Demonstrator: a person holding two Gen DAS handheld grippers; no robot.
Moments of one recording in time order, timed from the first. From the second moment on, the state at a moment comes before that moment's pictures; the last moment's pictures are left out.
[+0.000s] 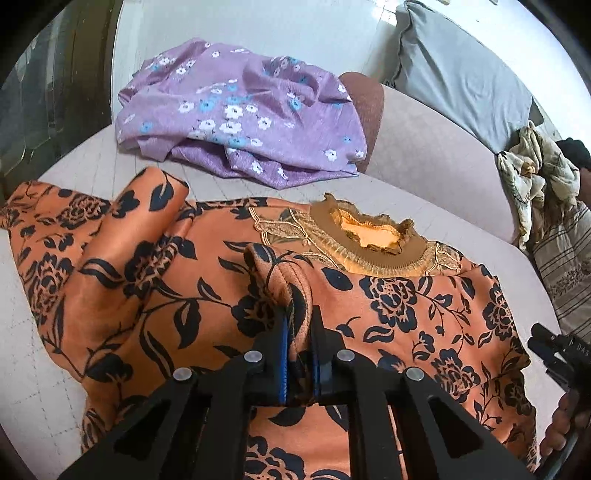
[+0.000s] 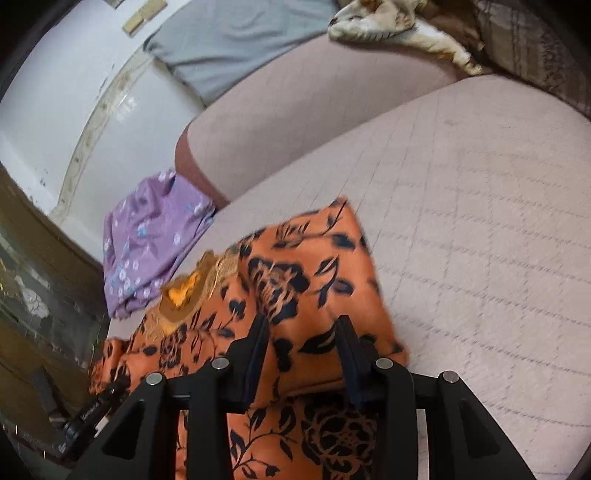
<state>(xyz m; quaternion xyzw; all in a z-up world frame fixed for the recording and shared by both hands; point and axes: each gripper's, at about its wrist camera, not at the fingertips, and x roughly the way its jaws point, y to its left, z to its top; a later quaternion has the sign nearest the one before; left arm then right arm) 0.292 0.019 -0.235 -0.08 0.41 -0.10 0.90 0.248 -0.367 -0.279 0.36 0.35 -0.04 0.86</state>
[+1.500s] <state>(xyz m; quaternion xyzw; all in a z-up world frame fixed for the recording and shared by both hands) 0.365 0.384 -0.259 -0.47 0.35 0.17 0.79 0.267 -0.339 -0.296 0.32 0.42 -0.02 0.85</state>
